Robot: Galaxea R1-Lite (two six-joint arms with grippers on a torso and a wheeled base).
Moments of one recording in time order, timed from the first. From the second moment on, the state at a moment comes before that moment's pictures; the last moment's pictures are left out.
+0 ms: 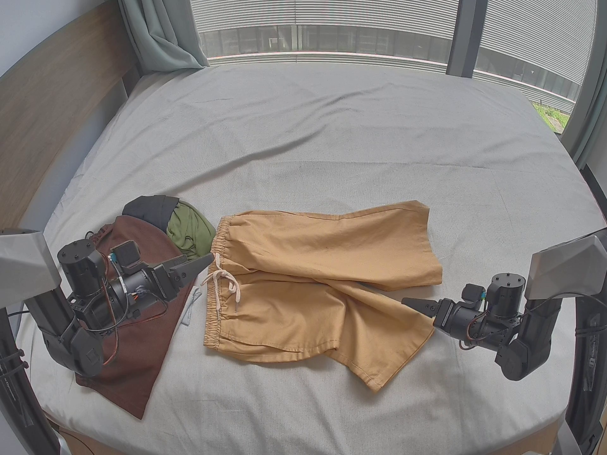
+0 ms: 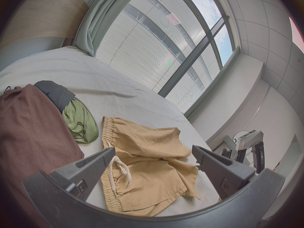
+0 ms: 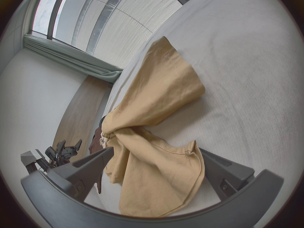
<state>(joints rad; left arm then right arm) -0.09 2.07 -0.43 -1.55 -0.58 -0.43 0.20 2.36 -0.45 -1.54 0.45 0.69</state>
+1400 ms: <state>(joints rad) -0.10 2.10 -0.43 -1.55 -0.58 -0.40 0.10 2.38 -0.41 -1.53 0.44 0.53</state>
